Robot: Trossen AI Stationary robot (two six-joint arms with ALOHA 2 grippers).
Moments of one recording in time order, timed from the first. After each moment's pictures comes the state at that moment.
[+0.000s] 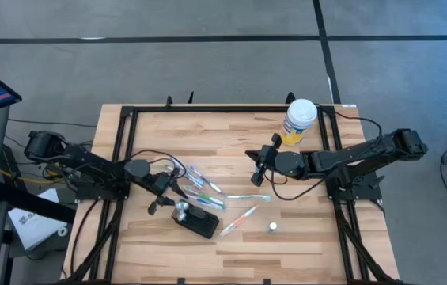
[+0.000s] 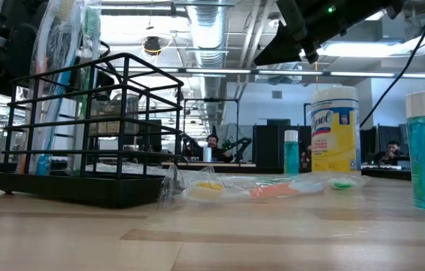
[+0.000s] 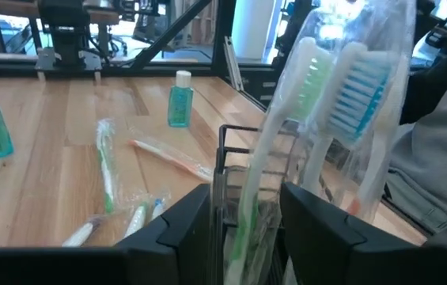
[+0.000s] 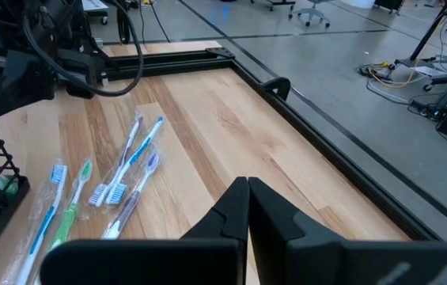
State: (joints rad) left arm -0.11 1.14 0.08 0.90 0.34 -0.06; right arm 0.14 1.30 0.77 0.11 0.62 0.13
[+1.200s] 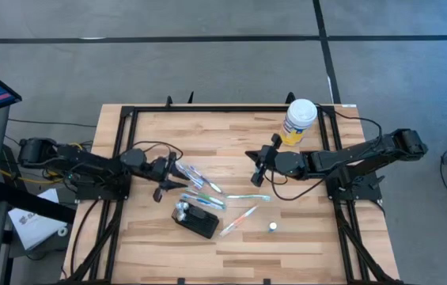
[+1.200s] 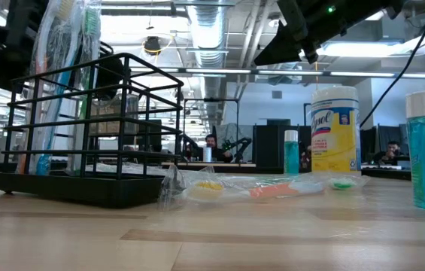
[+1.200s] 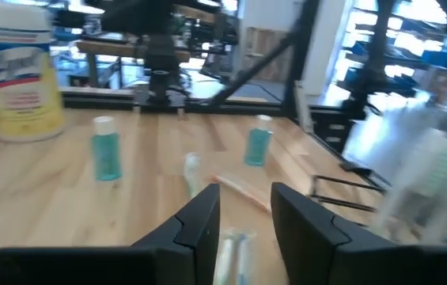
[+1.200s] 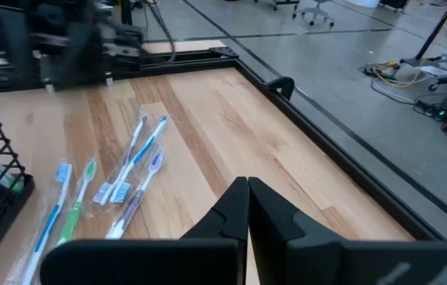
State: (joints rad) left arm 0.10 1.05 0.08 0.90 0.30 -0.10; right arm 0.14 1.30 0.76 0.11 0.61 0.13
